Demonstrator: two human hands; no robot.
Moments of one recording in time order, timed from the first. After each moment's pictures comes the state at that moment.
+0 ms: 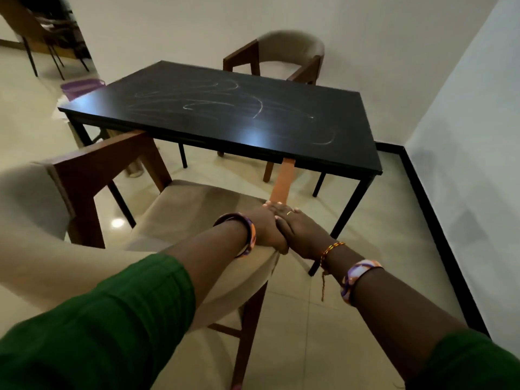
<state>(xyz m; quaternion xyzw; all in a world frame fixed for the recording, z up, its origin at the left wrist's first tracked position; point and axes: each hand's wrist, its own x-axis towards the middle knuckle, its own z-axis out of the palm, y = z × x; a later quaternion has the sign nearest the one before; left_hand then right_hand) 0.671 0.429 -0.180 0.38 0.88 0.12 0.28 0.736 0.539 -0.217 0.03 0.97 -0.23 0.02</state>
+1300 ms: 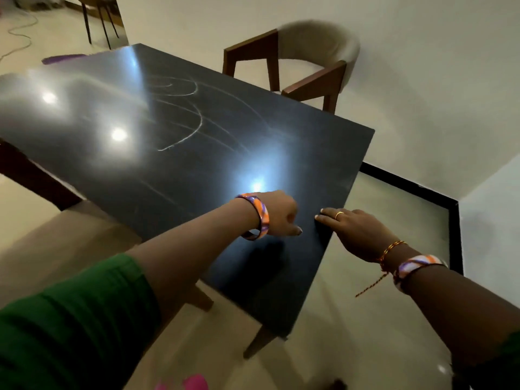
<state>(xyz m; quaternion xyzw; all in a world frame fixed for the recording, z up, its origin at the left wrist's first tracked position) 0.467 0.885 -0.165 0.40 0.90 0.00 0.18 0.526 1.090 -0.223 -0.17 0.97 0.14 0.04</state>
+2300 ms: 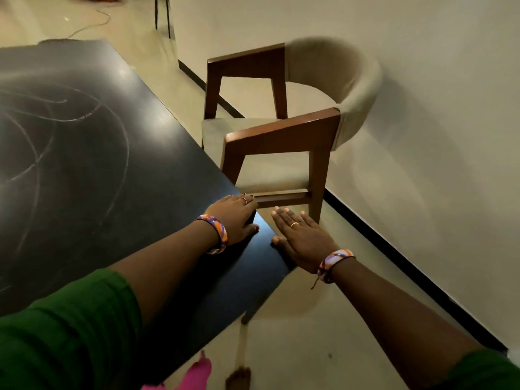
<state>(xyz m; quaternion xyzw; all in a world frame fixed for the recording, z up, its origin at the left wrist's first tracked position) 0.112 1.233 -0.222 0.16 0.98 0.03 0.12 0.111 1.422 -0.248 -0.31 0.94 0.02 0.12</state>
